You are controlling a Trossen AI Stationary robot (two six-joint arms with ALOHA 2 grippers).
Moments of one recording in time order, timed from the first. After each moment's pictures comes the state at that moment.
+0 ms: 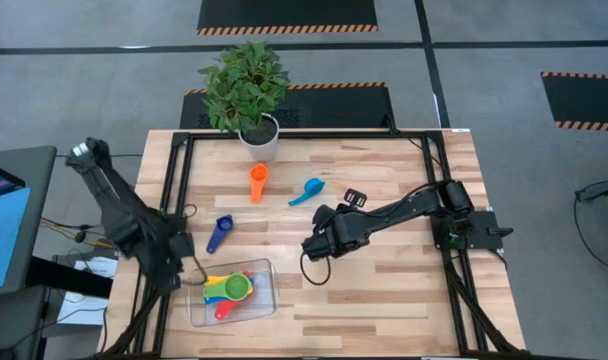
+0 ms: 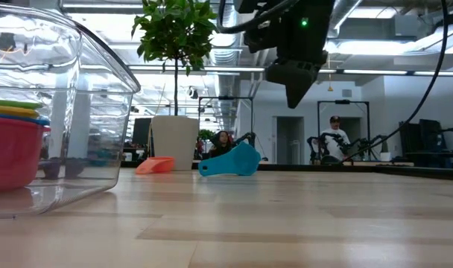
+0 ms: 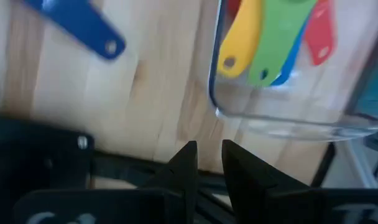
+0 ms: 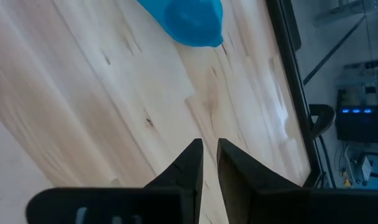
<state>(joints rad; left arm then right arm) -0.95 0.95 0.83 -1.21 -0.03 -1.29 0.24 2.01 1.66 -1.38 0.73 0.71</state>
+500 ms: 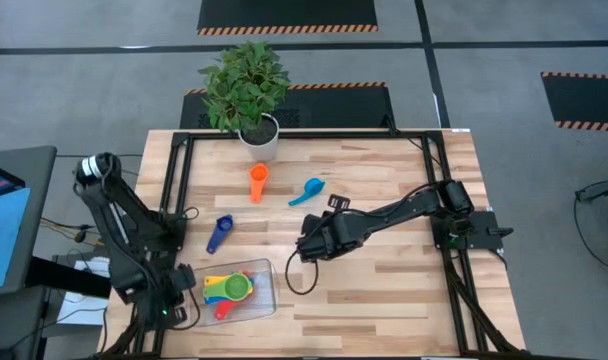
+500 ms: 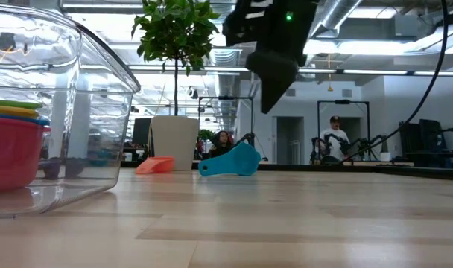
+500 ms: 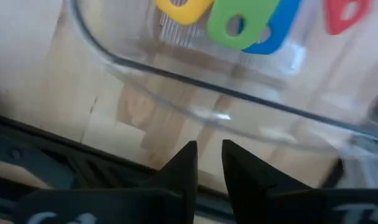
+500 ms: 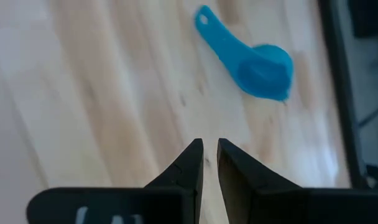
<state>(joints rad) -1.16 1.31 0.83 -0.96 -0.07 -1.62 0.24 2.01 1.66 -1.10 0.63 0.44</state>
